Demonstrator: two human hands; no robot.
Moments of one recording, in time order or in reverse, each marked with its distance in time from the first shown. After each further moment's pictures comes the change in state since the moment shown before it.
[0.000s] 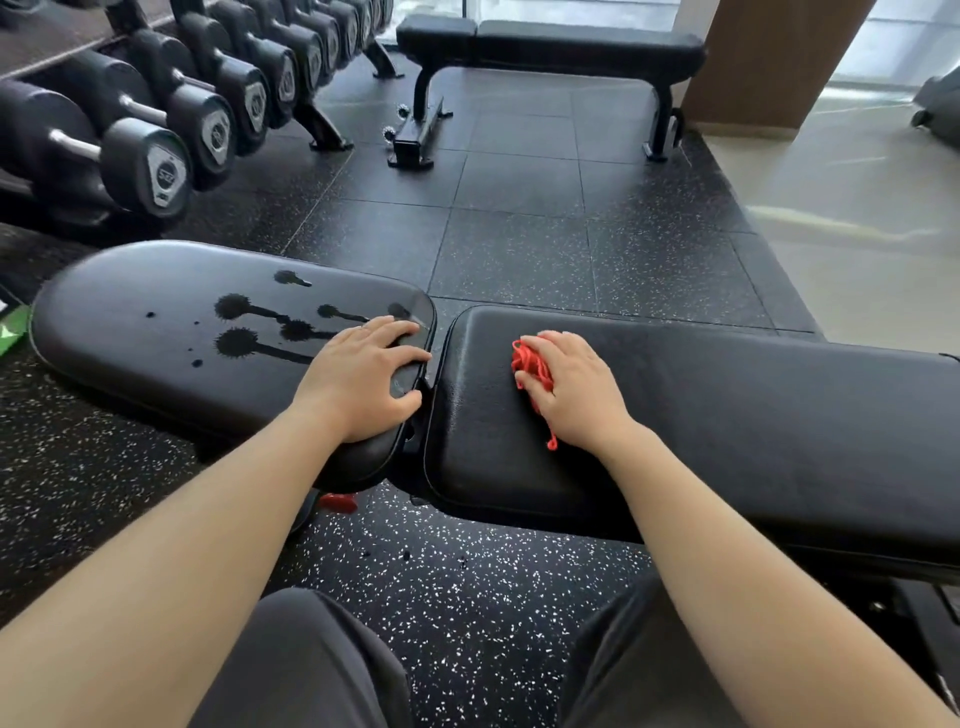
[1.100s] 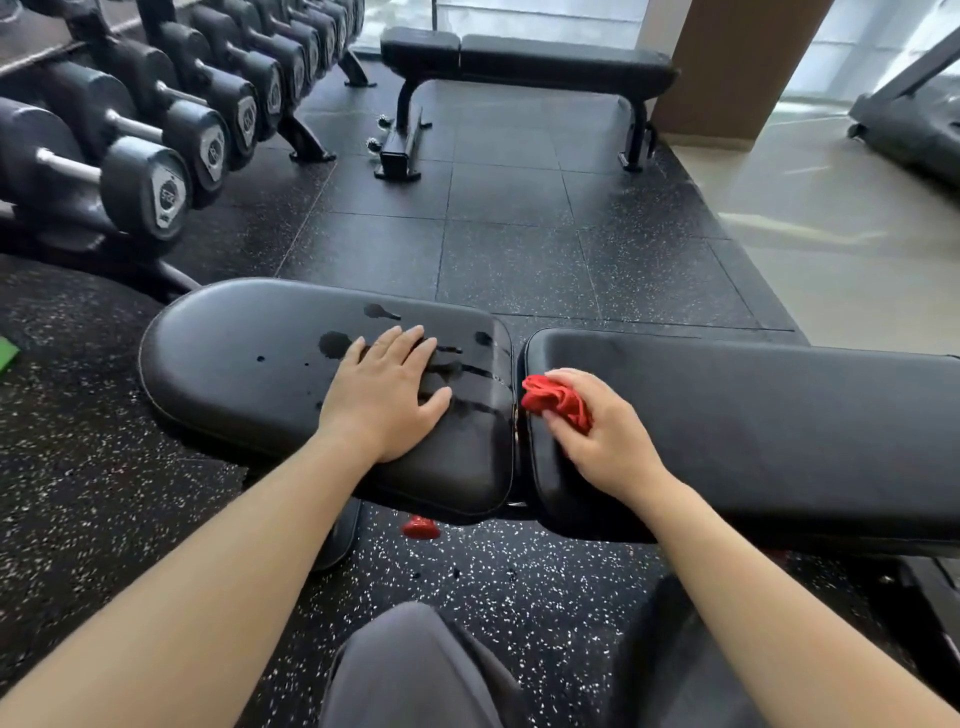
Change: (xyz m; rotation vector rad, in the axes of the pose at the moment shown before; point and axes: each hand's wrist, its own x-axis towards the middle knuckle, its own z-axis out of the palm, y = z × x) left_hand -0.016 -0.080 -0.027 0.061 -0.064 -0.075; right_hand -0.014 -0.097 0.019 0.394 0.198 0.010
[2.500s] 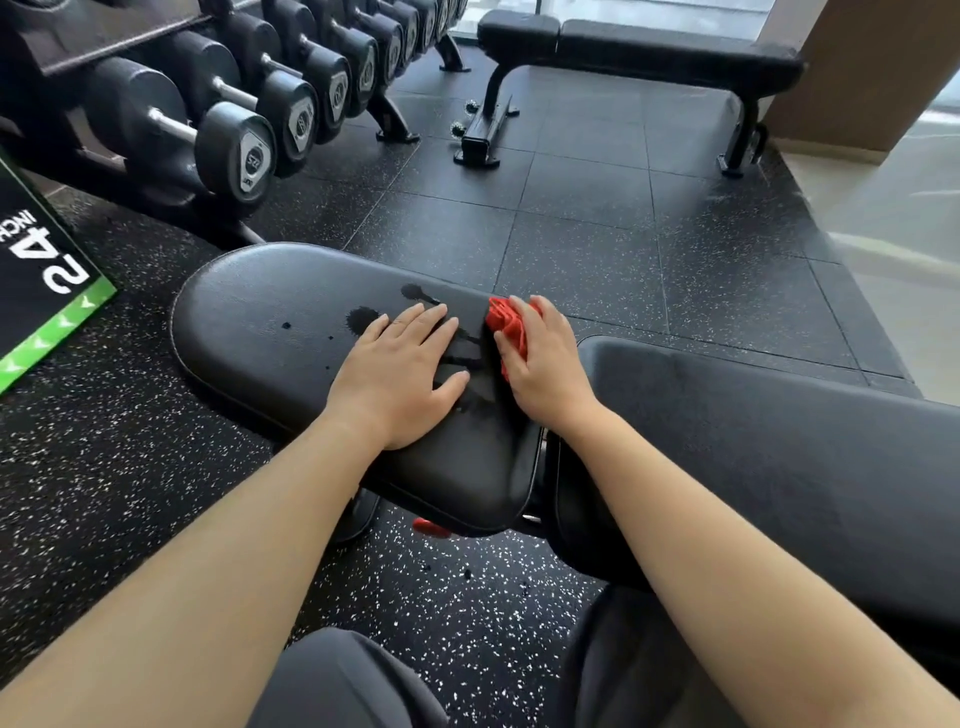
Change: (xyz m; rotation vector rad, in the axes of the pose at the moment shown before) left_hand 0.002 0.001 0.001 -0.007 0.048 -0.100; right_hand 0.094 -0.018 0.071 -0.060 -0.099 -0.028
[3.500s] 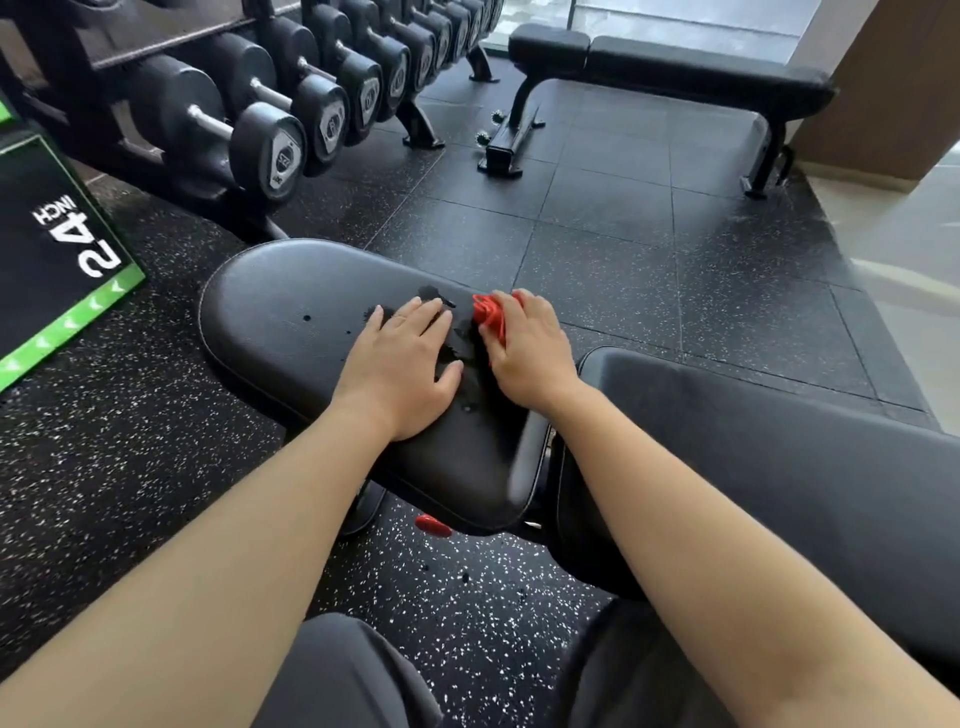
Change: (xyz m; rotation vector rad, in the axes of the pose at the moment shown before) left_hand -0.001 -0.002 -0.002 -0.009 0.058 -0.110; right_hand 0.022 -0.019 0.008 -0.234 -0.109 -0.062
